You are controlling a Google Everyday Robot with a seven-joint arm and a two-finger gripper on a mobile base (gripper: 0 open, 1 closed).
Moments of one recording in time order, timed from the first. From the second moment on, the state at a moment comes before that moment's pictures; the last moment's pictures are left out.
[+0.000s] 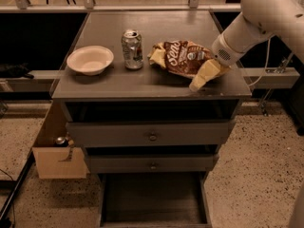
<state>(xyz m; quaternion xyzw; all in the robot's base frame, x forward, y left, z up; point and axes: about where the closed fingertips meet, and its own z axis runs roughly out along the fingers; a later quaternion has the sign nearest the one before) 0.671 -0.170 0.831 -0.47 0.85 0.07 0.23</state>
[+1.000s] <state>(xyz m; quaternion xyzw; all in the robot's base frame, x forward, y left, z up) 0.671 -0.170 0.830 -0.47 0.85 0.07 0.23</state>
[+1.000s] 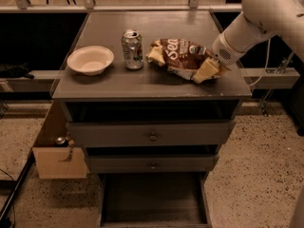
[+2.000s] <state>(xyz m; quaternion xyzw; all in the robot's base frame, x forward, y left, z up) 0.671 -0.170 0.832 -0.47 0.85 0.07 0.23</state>
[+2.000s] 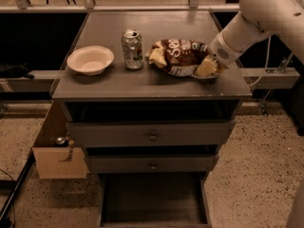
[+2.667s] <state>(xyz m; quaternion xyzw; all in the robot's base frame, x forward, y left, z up) 0.642 -0.245 0.889 -0.43 0.86 0.05 0.27</state>
